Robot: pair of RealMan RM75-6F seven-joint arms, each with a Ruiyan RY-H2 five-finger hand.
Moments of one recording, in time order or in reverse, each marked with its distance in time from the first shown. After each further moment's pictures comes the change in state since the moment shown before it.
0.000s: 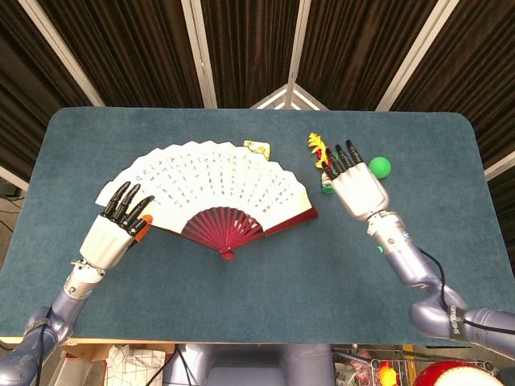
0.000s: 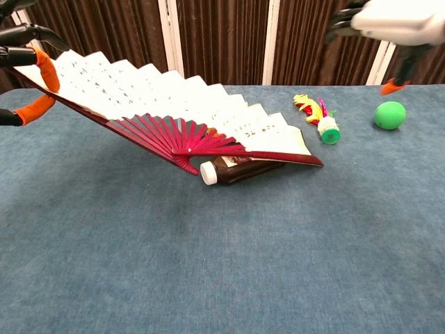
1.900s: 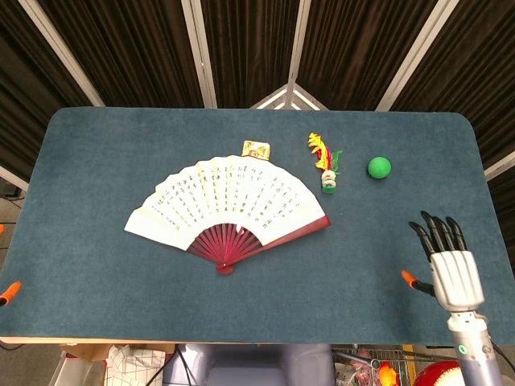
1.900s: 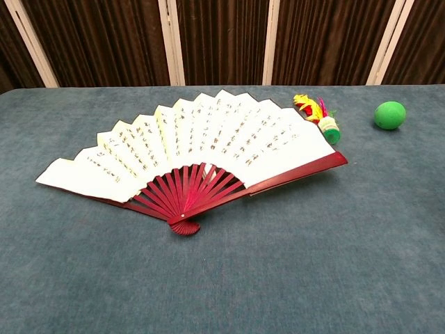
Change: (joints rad) left arm 0.502 0.835 0.075 -1.268 -0.200 -0.175 0.355; right arm -0.602 -0.060 -0.224 0.019 -0.396 0.669 0.754
